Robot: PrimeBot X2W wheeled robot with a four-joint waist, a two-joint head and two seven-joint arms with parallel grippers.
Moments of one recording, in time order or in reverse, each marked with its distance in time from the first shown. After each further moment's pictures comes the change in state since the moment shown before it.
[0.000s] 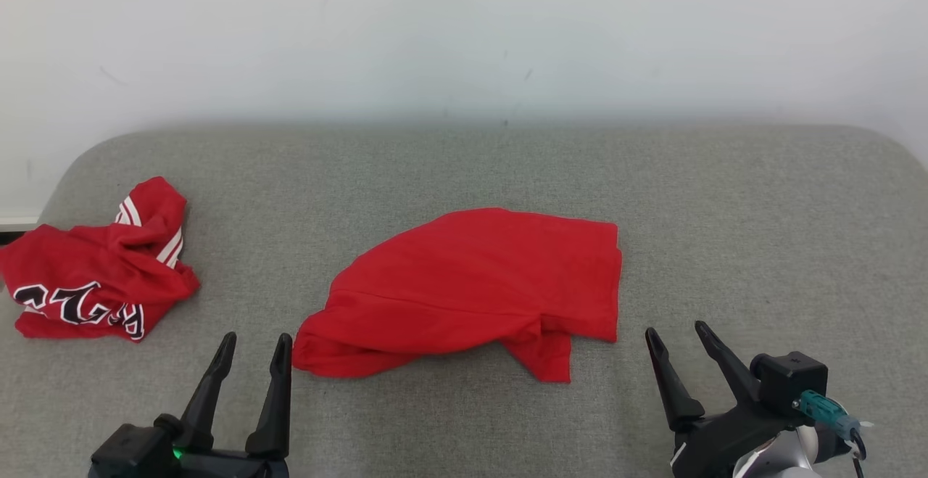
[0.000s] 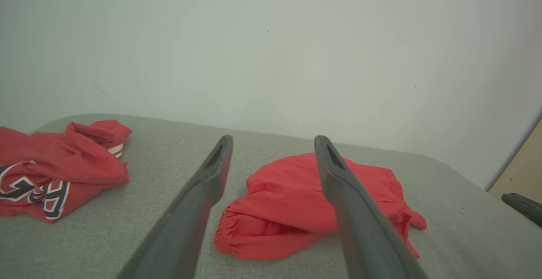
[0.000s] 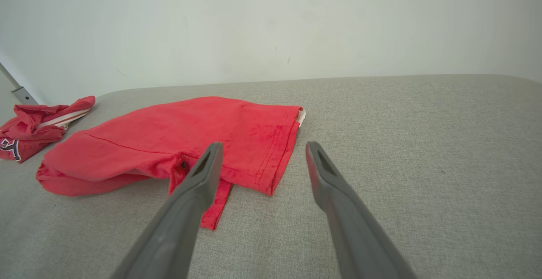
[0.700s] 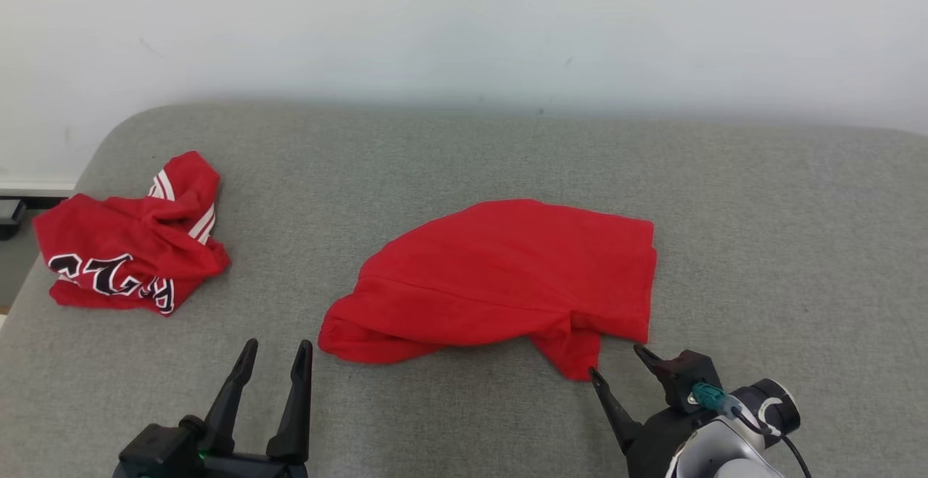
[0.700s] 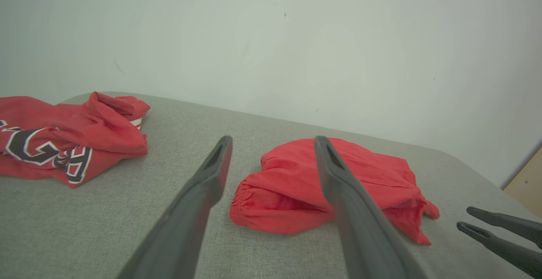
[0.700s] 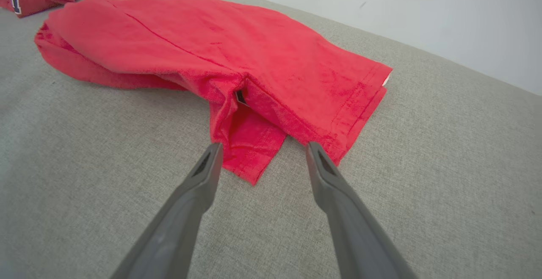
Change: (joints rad) left arm -0.004 -0.042 -0.005 0.044 0.027 -0.010 0.000; right arm -0.085 0.000 0.139 0.131 -0.245 0.000 0.125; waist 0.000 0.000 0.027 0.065
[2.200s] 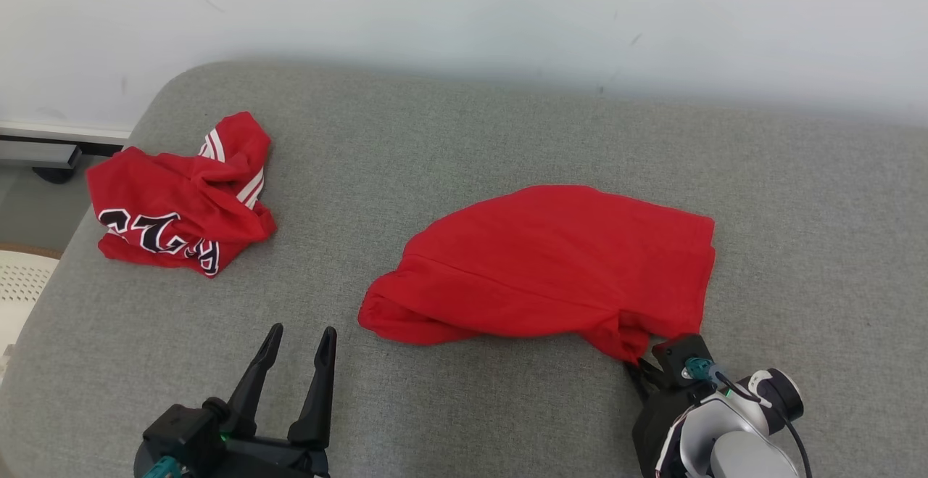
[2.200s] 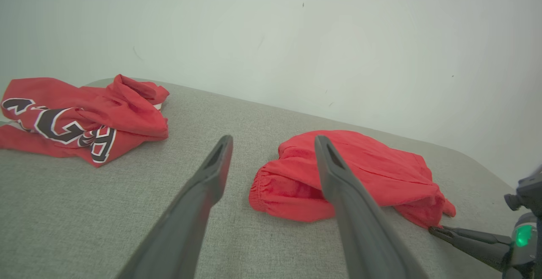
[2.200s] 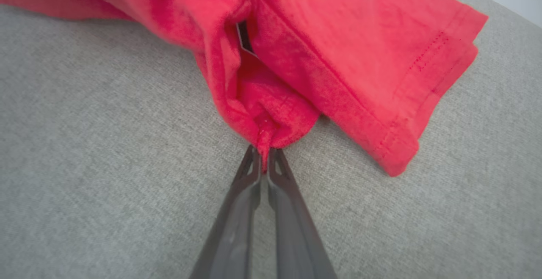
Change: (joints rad) left arm -0.051 -0.007 -0.051 0.031 -0.013 -0.006 0.000; right arm -0.175 0.000 0.005 0.342 -0.025 0.000 -0.011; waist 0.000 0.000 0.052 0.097
